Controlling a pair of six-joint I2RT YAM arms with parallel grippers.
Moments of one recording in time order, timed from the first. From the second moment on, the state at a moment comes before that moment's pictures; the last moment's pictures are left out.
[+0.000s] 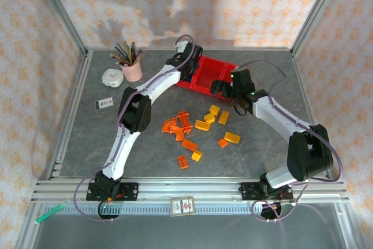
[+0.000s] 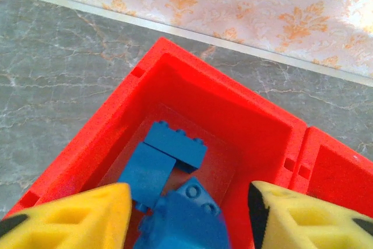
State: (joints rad) left arm -0.50 2.43 2.22 -0.53 -0.43 -0.64; right arm 0.37 1.47 1.04 -0.34 -0.01 0.57
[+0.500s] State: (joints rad) left arm -0.50 2.12 1.92 -0.51 -0.31 -0.59; right arm 0.46 1.46 1.05 -0.45 0.00 0.52
